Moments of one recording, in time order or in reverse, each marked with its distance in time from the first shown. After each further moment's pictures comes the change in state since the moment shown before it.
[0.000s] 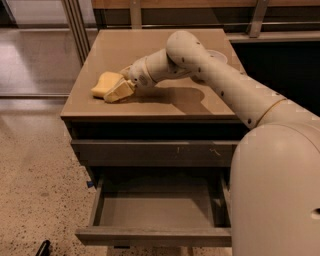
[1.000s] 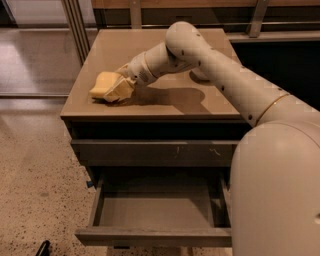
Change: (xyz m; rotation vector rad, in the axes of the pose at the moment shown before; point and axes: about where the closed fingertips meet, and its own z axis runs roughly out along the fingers) arm -0.009 0.016 -0.011 -0.054 0.042 -0.053
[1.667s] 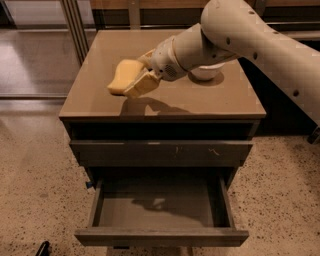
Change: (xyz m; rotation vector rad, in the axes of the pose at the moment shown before) arm -0.027 0.070 -0.112 0.165 0.077 -0.076
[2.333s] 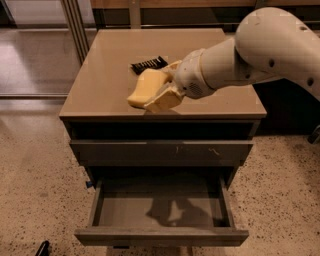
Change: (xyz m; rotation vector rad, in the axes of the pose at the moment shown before) arm 0.033 0.041 -0.060 0.126 0.054 0.044
